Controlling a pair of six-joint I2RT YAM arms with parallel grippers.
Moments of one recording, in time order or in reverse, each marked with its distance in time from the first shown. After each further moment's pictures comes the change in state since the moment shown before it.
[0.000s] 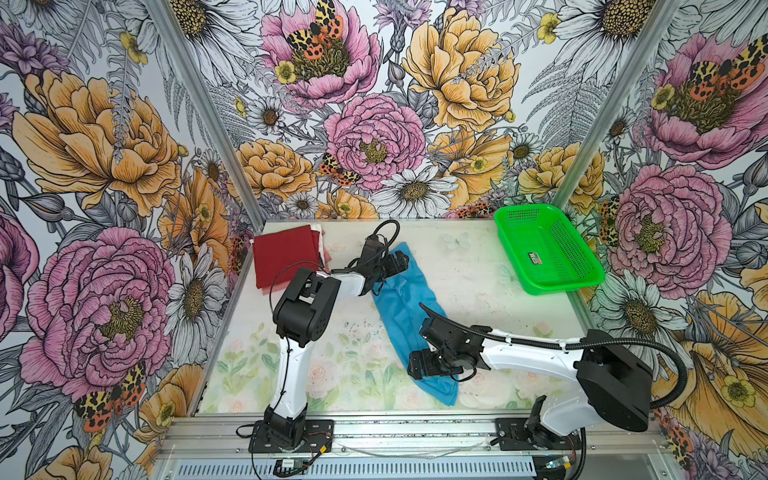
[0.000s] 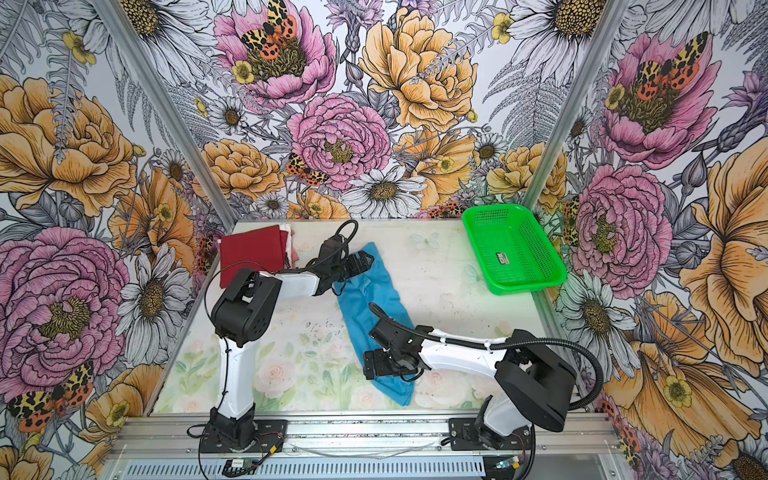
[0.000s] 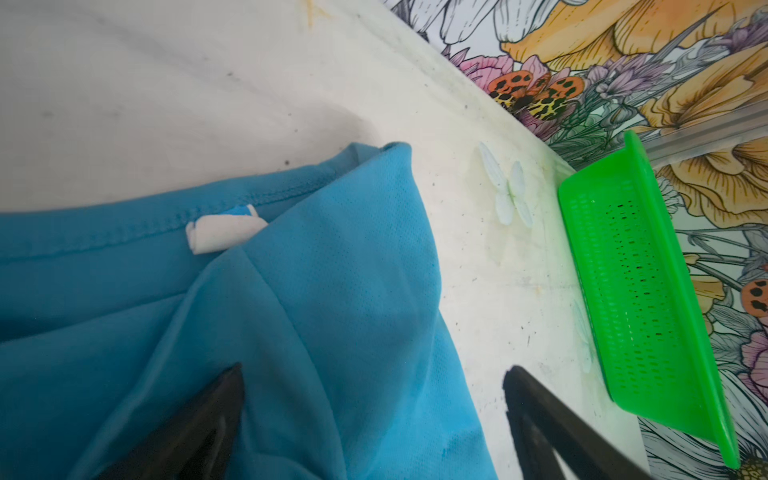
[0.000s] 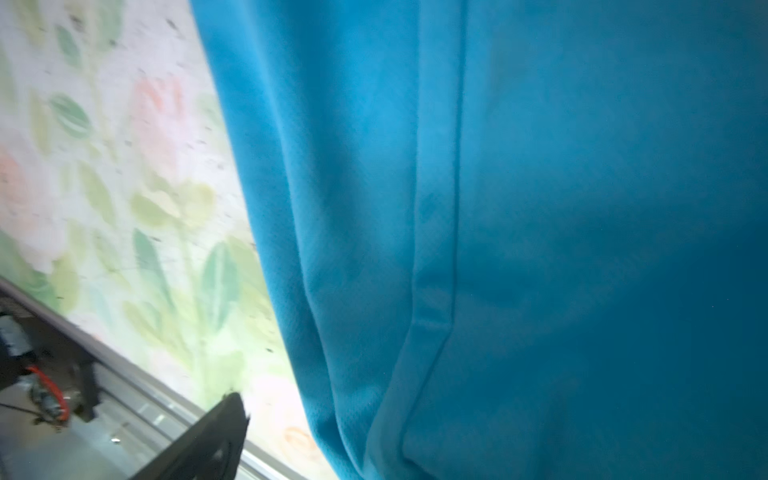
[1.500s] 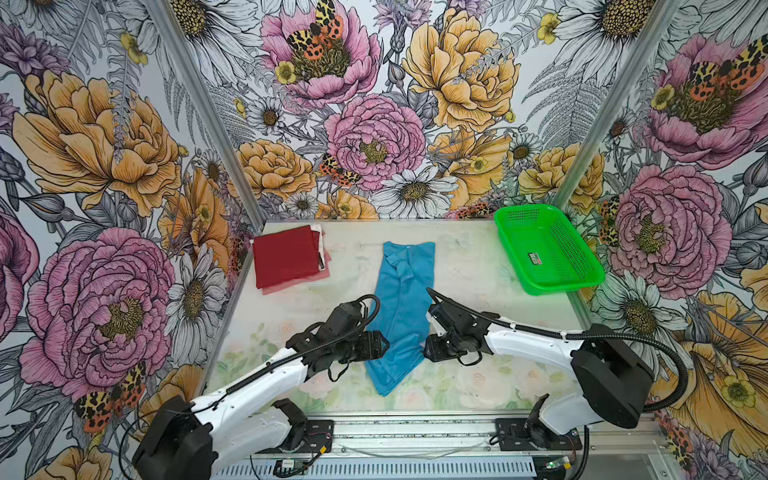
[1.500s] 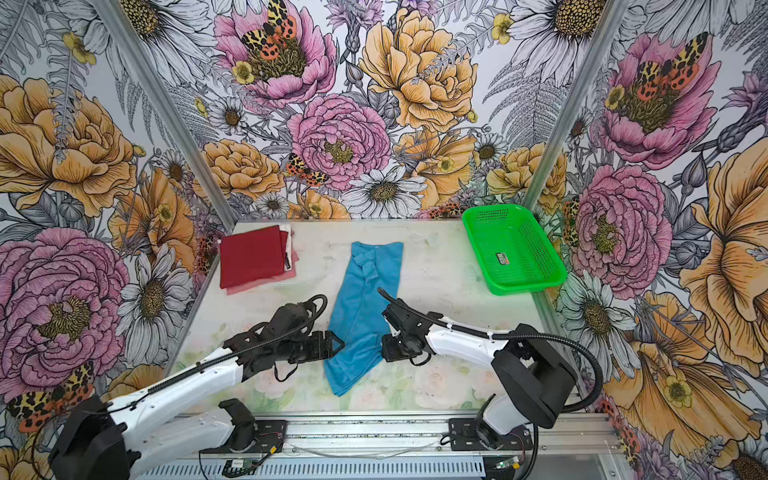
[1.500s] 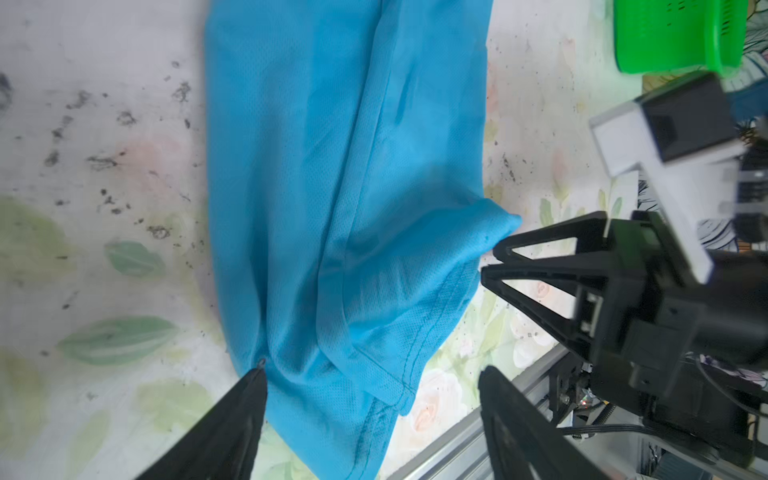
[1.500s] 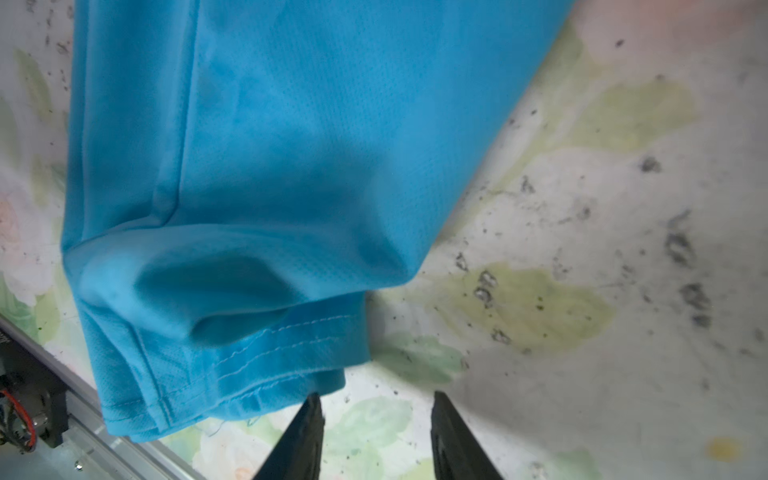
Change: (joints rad) left arm -0.243 -1.228 -0.817 -0.711 -0.020 -0.056; right arm -0.197 -0.004 -0.002 -0.064 0.017 -0.282
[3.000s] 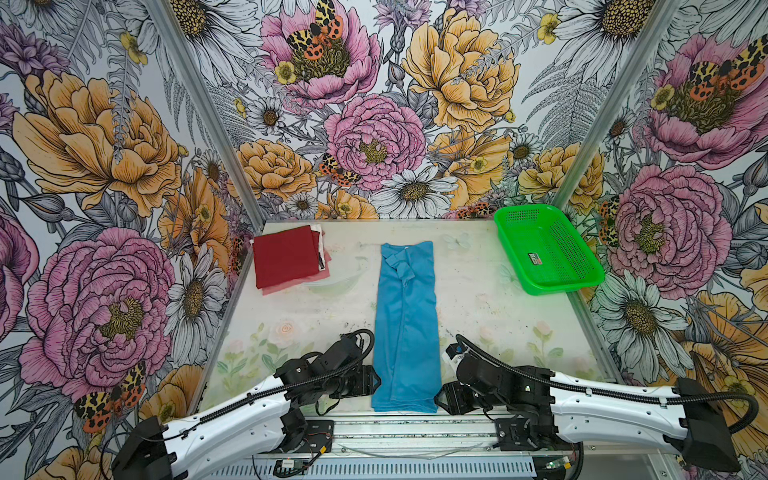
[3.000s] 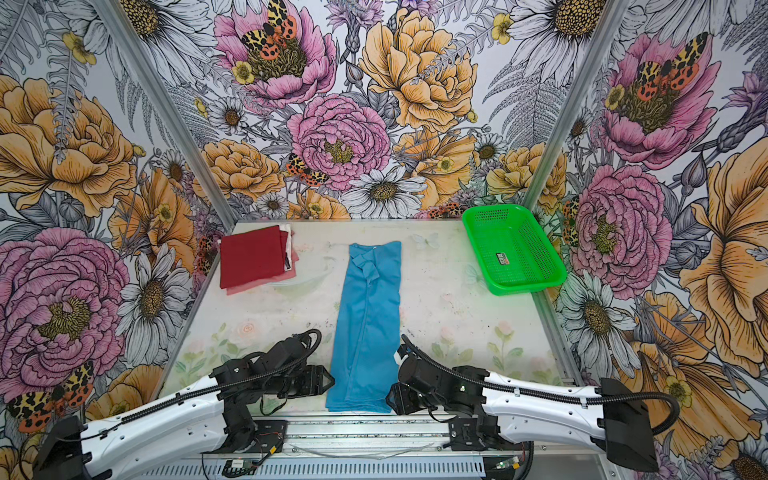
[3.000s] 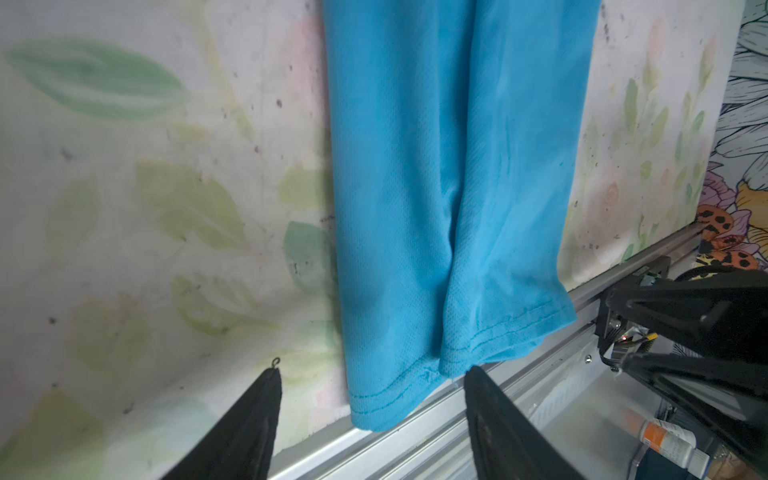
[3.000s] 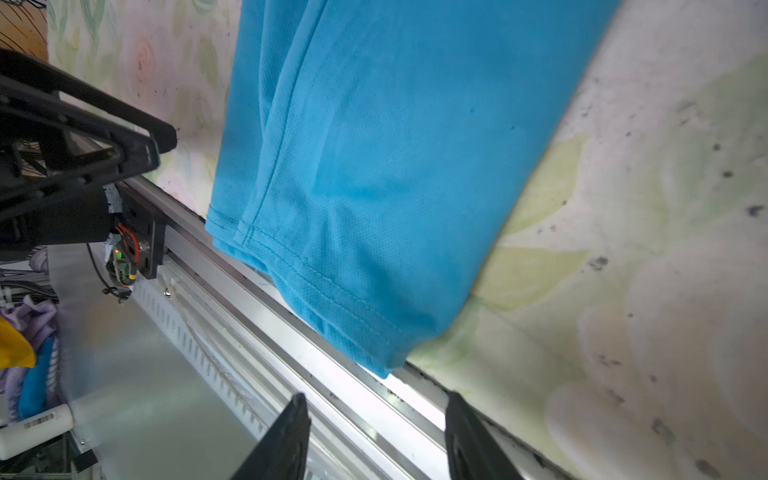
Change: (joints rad) left arm -0.269 -0.181 -0.182 -0.135 -0.042 -0.198; right arm 0.427 -0.602 -0.344 -0.053 0.129 0.408
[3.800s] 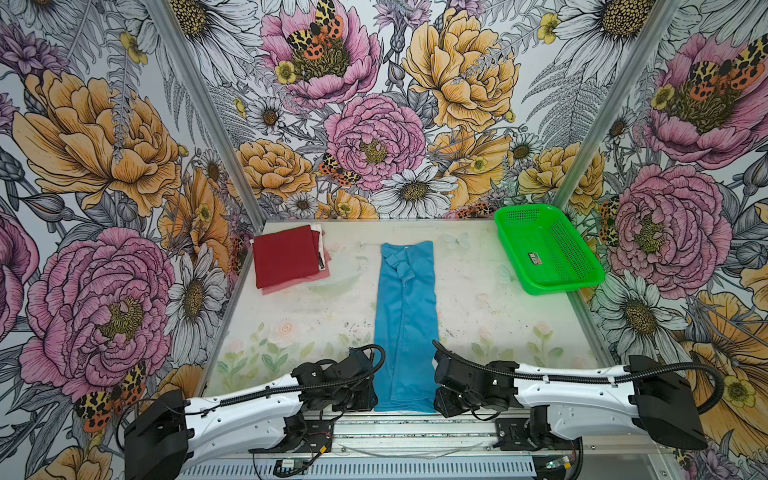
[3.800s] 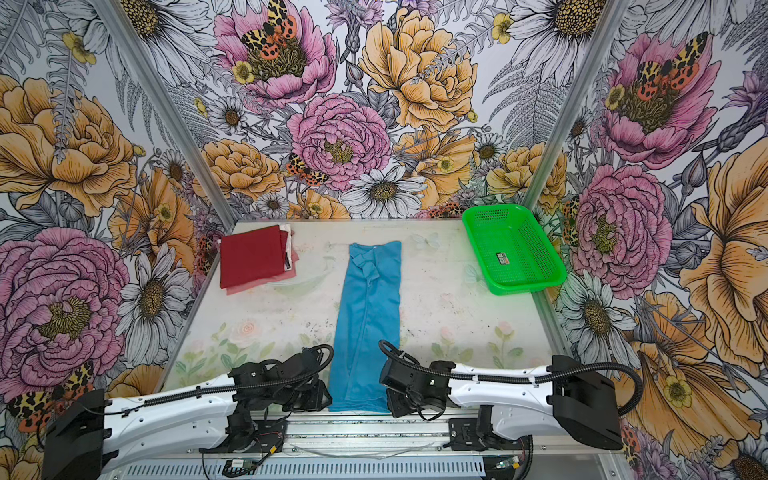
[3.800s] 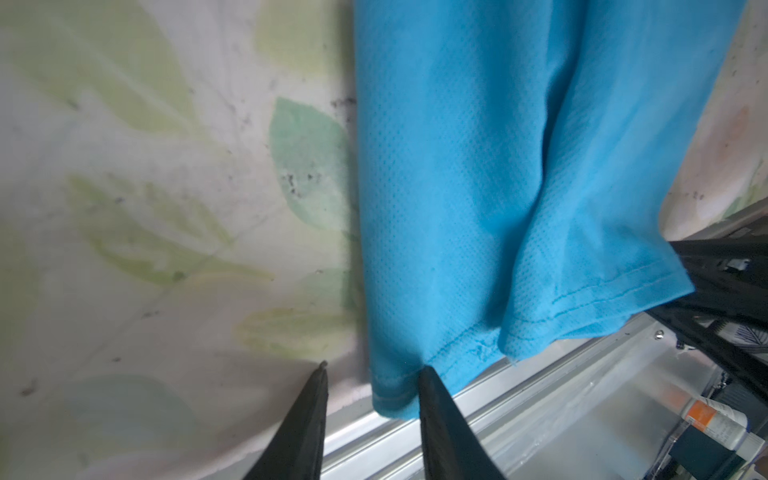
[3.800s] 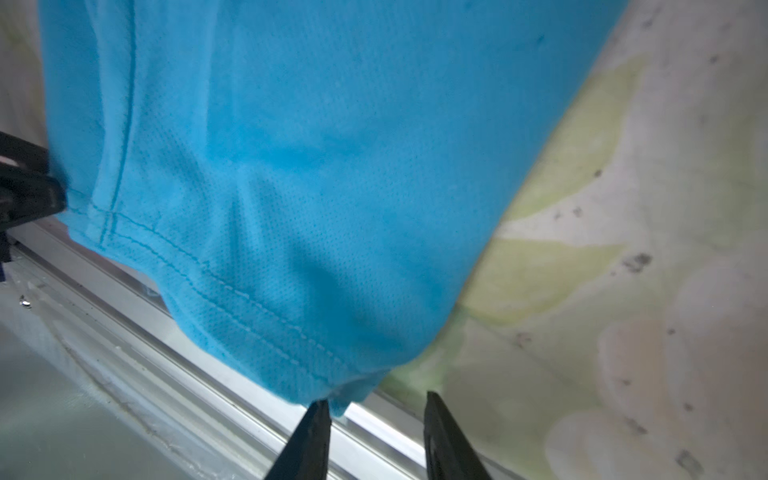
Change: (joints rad) left arm -0.110 0.135 -0.018 0.049 0.003 -0.074; right arm 0.027 0.257 0.084 -0.017 -0.017 -0.030
